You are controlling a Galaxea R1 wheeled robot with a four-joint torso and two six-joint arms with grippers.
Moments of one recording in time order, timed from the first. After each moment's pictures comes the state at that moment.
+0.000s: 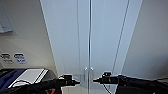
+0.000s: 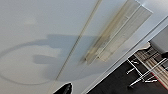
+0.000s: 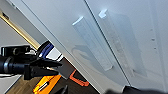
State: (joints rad) left arm 0.51 2.55 -1.83 -0.04 0.20 -0.11; right arm -0.48 2.62 -1.69 -0.18 -0.20 0.35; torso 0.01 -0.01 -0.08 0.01
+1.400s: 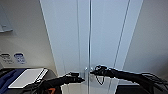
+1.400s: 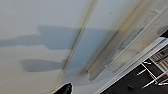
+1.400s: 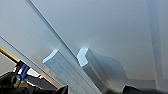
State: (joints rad) left arm 0.49 2.83 -2.18 -0.02 0.24 -0.11; right arm -0.41 2.87 -2.09 -0.17 -0.21 0.41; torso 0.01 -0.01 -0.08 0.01
